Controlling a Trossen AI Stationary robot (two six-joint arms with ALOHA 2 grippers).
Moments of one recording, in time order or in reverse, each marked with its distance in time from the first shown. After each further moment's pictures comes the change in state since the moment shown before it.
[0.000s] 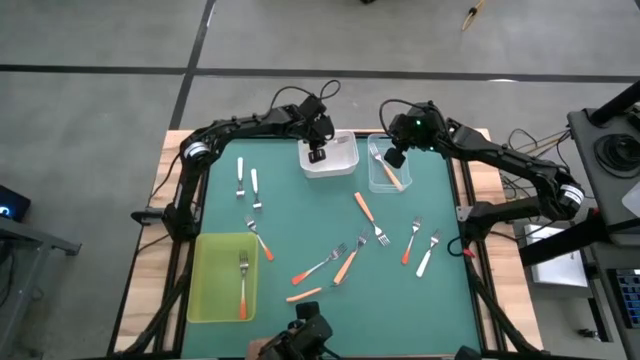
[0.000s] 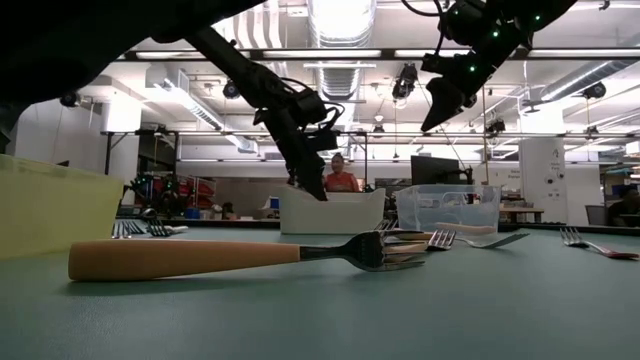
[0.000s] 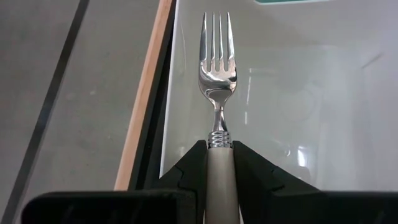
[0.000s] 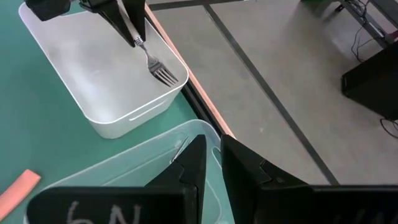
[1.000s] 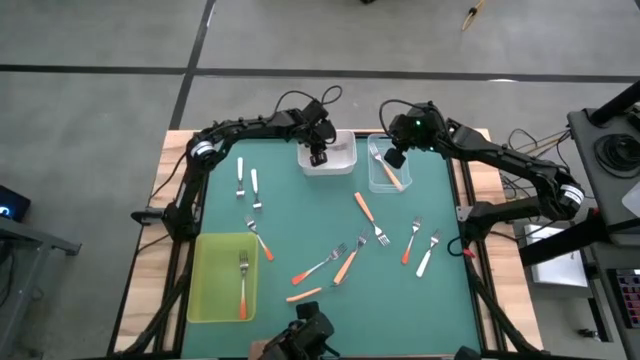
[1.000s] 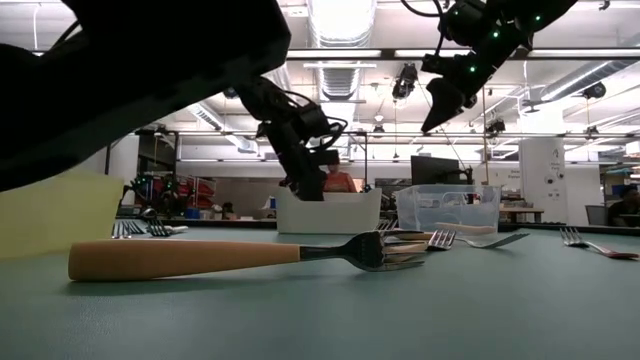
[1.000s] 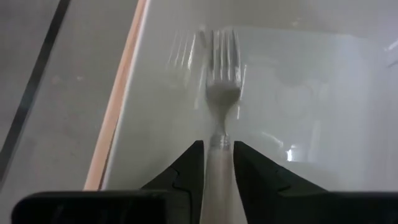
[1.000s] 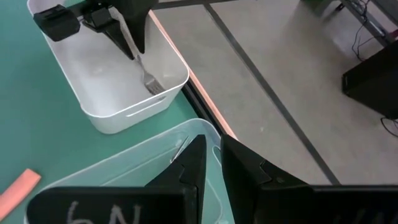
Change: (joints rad) left arm 0.001 0.066 0.007 0.014 0.005 -0.049; right arm 0.000 0.000 -0.004 0.000 0.000 0.003
